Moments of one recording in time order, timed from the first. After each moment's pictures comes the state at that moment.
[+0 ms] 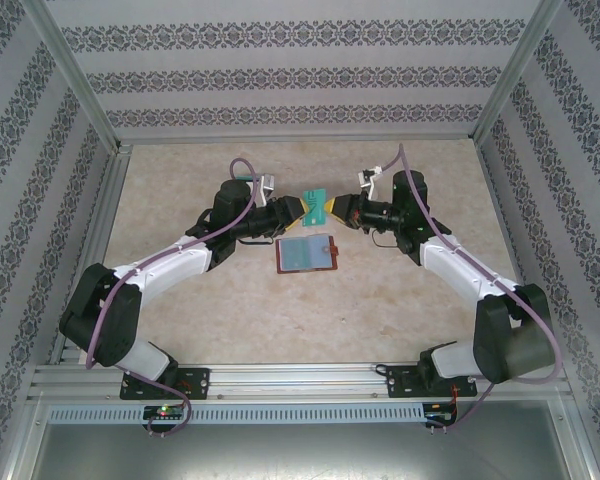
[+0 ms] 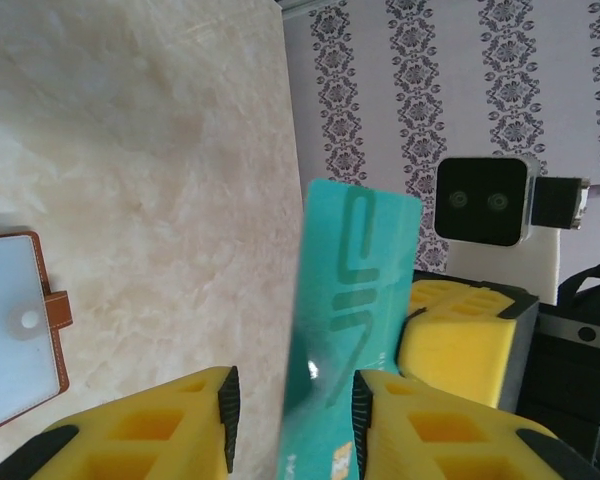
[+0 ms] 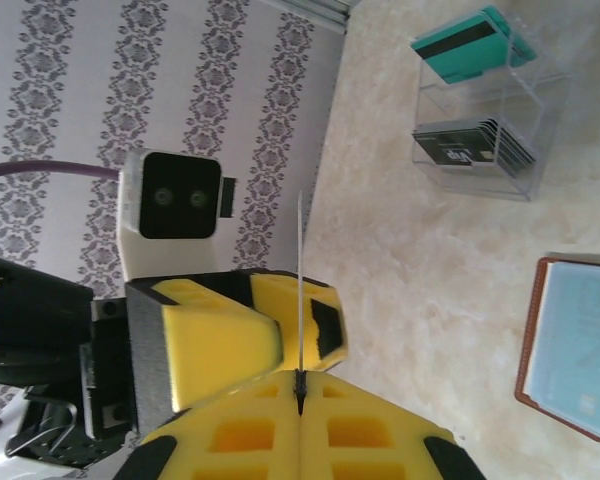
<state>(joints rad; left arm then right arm) -0.51 1.52 0.93 0.27 0.53 -1.12 0.27 1.38 0.86 0.16 -0.89 0.97</state>
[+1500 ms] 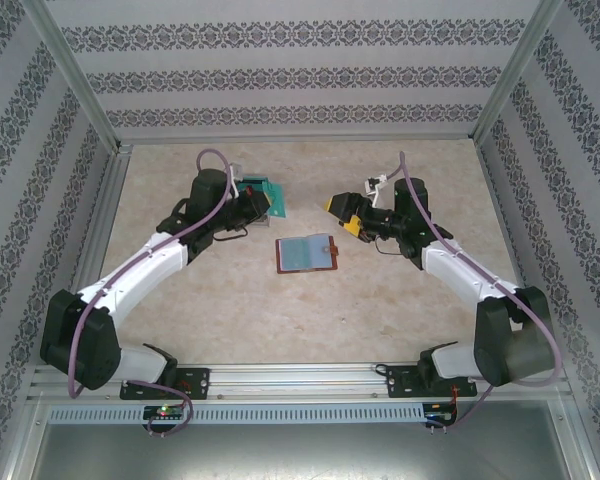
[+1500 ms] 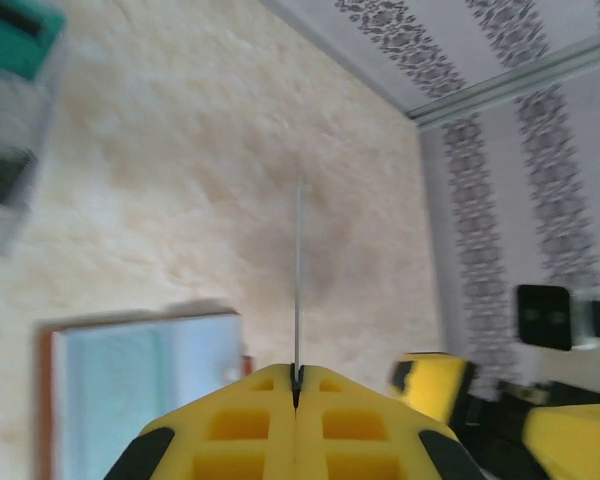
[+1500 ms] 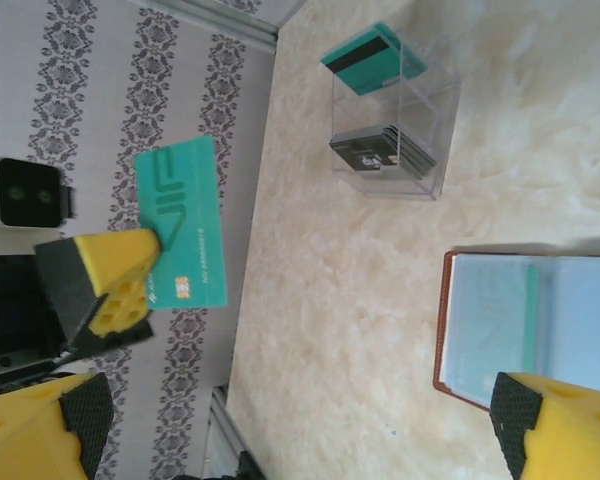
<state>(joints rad) -0.41 1.38 1.07 -0.22 0.25 -0.82 0.25 1.35 0.81 0.07 -0.77 0.87</state>
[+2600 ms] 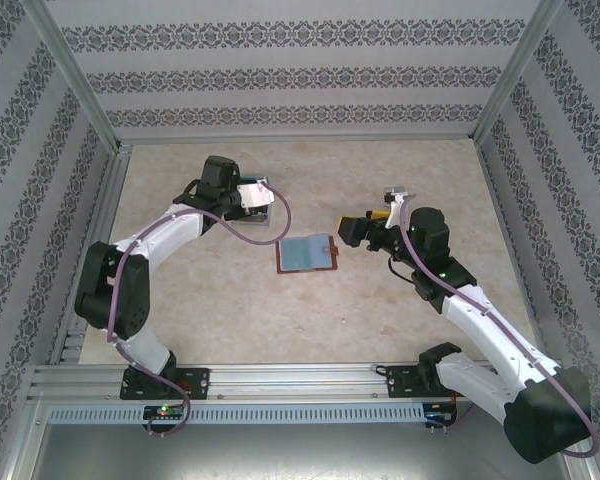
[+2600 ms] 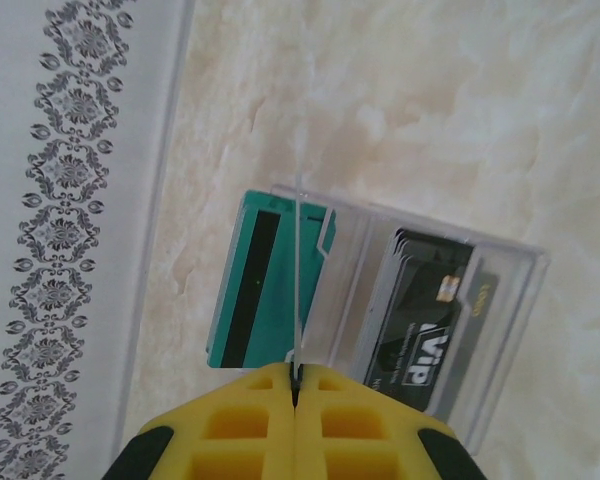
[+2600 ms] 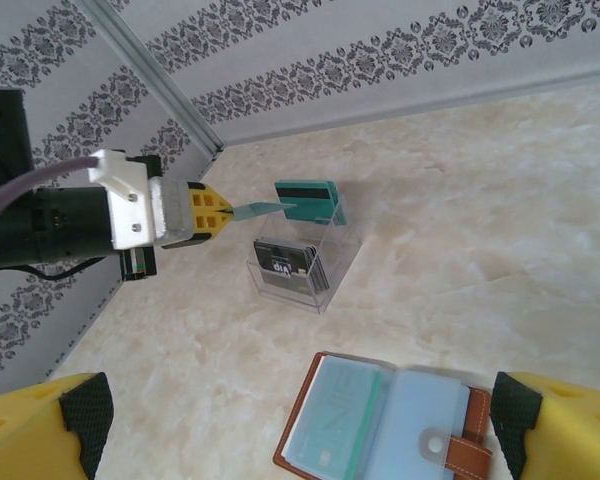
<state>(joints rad) -0.30 1.69 1.19 -0.20 0.06 1.12 0.35 0.95 0.63 0.04 -0.36 0.46</state>
